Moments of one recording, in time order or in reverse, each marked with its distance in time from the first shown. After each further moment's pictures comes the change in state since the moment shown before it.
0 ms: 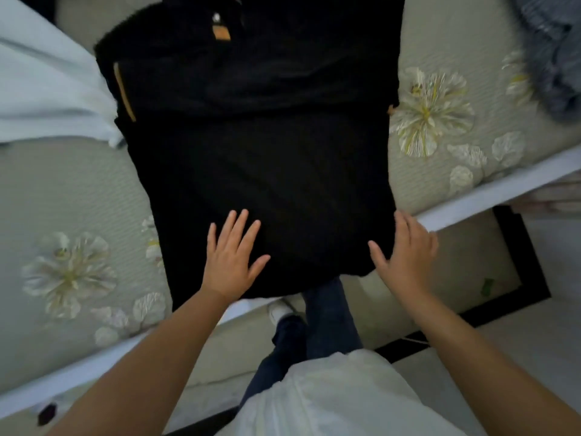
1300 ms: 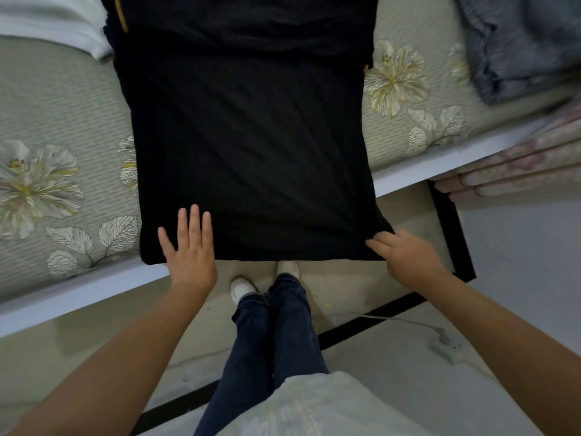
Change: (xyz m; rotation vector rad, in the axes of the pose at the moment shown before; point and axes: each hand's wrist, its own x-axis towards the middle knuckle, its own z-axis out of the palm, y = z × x) left_hand -0.106 0.014 0.060 0.205 -0.184 -0.407; right_hand -0.079 0.048 -0.051 -0.446 -0.129 -0.782
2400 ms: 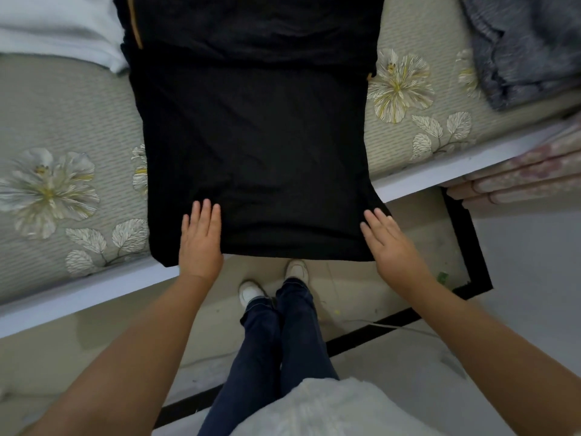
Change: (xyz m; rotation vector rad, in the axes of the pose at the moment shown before) left_hand 0.011 -0.001 -0.032 -0.401 0.192 0.148; right_hand 0.015 -0.010 0.018 -0.095 0.279 0.057
